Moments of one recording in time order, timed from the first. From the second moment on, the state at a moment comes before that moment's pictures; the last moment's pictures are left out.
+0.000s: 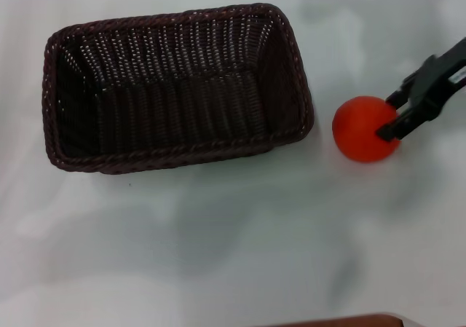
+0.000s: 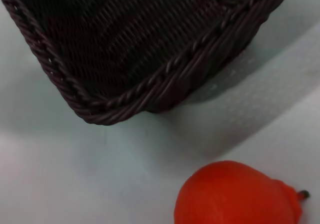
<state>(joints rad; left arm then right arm) -0.32 -2.16 -2.85 -0.46 1.18 -1.69 2.12 0.76 1.90 2.07 0.85 -2.52 1.65 2.01</state>
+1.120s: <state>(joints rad) -0.31 -2.16 -2.85 -0.43 1.18 -1.72 2.13 0.76 1.93 2.33 0.89 -2.53 1.58 1.95</state>
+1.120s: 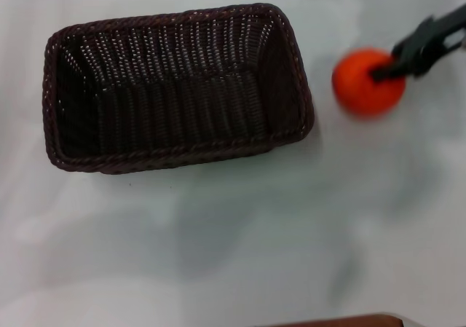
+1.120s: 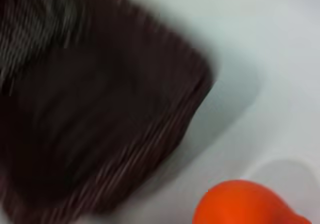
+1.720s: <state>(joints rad) -0.31 -2.17 -2.85 -0.43 1.18 -1.72 2.13 0.69 1.99 2.33 0.77 -1.66 1.67 1.68</state>
